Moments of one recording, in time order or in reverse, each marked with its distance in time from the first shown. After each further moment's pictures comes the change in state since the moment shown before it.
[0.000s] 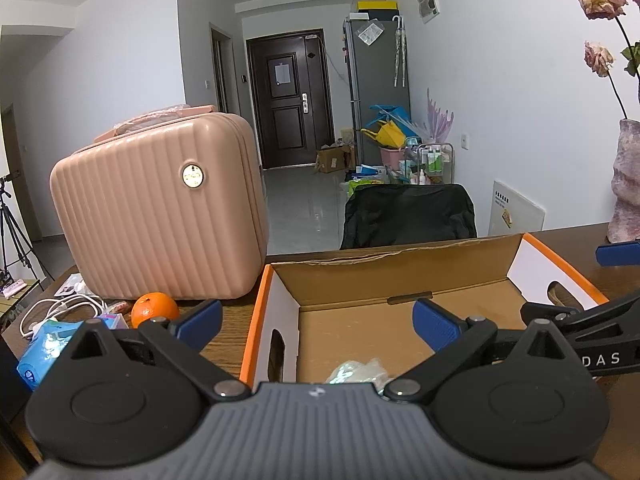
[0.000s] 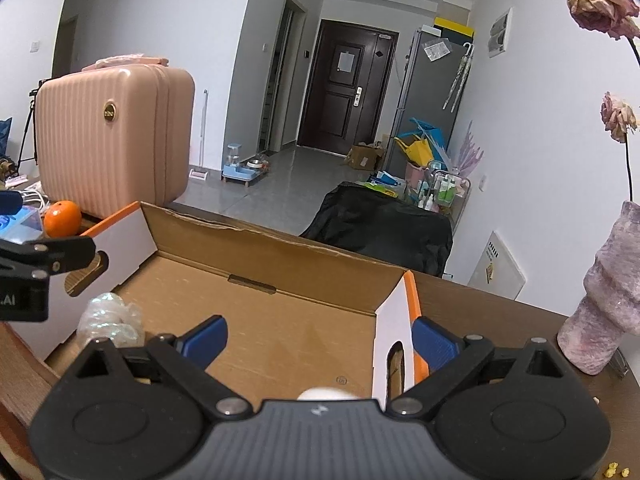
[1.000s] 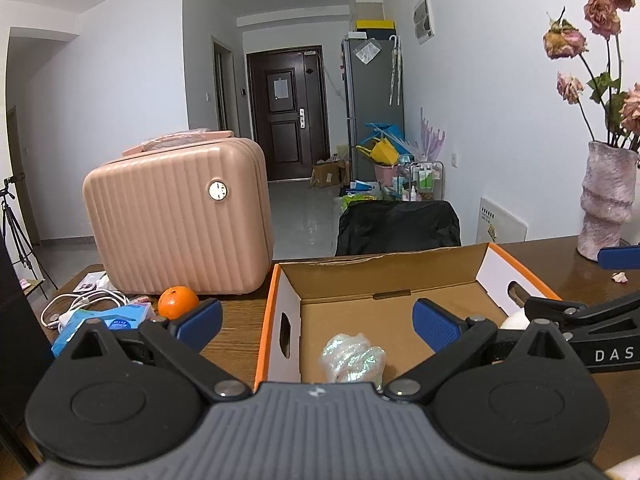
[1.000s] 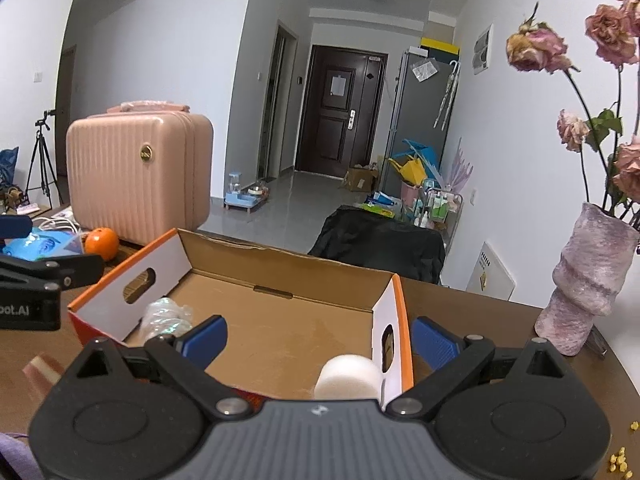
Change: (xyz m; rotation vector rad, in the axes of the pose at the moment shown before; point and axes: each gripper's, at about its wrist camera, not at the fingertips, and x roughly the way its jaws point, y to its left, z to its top) left arm -0.089 0.007 -0.010 -0.020 -0.050 -0.021; right arm -0.098 0.005 -0.017 0.048 -0.082 0.005
